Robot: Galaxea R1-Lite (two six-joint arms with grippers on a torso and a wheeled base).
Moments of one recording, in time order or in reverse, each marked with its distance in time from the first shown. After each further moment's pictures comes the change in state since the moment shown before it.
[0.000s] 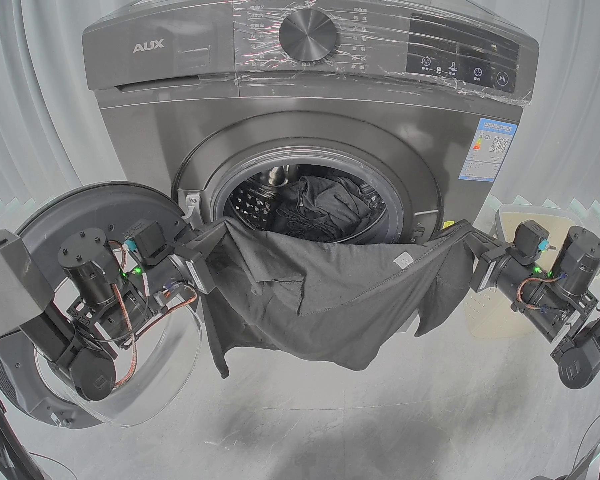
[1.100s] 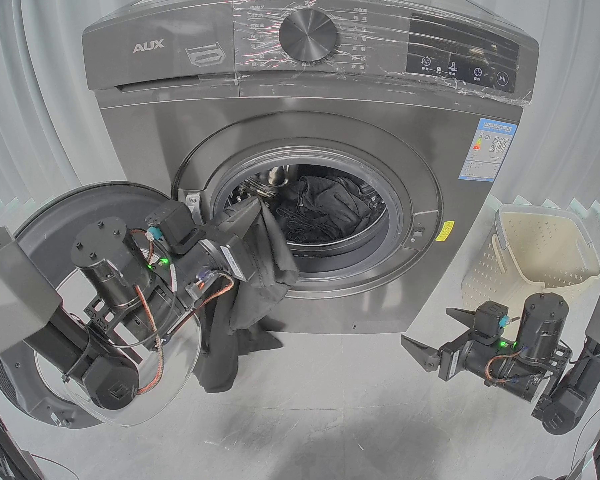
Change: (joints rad) left arm -0.170 -0.028 -0.082 0.008 0.153 -0.005; right arm 0.157 0.140 0.226 -0.037 -0.009 0.012
